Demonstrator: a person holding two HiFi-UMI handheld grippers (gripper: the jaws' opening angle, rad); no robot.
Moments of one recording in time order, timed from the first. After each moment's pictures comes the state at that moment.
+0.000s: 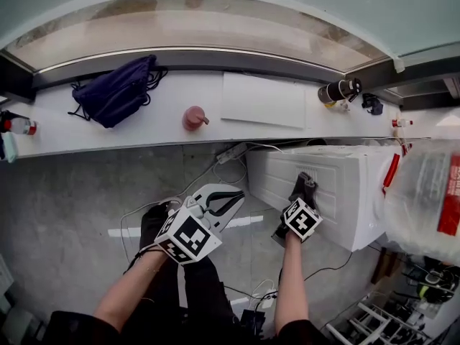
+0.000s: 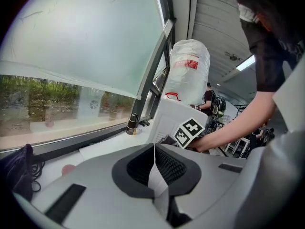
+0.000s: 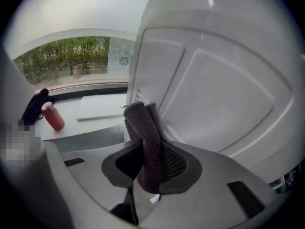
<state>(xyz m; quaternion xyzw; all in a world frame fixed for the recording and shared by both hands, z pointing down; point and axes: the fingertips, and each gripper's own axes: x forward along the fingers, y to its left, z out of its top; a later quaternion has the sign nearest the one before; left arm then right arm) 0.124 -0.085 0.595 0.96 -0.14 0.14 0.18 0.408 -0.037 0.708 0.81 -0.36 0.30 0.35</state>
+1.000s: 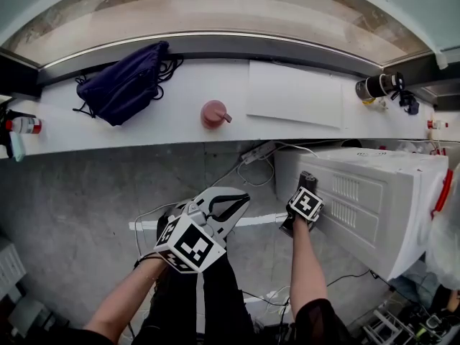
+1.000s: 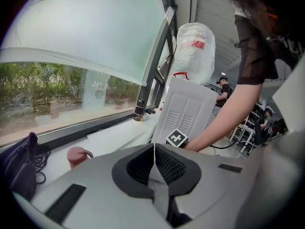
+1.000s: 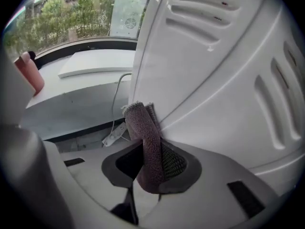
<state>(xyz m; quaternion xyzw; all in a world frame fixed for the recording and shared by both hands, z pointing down) 0.109 -0.098 0.694 0.95 -0.16 0.20 0.17 0.409 -0.047 0.918 0.75 -0.34 0.38 0.42</state>
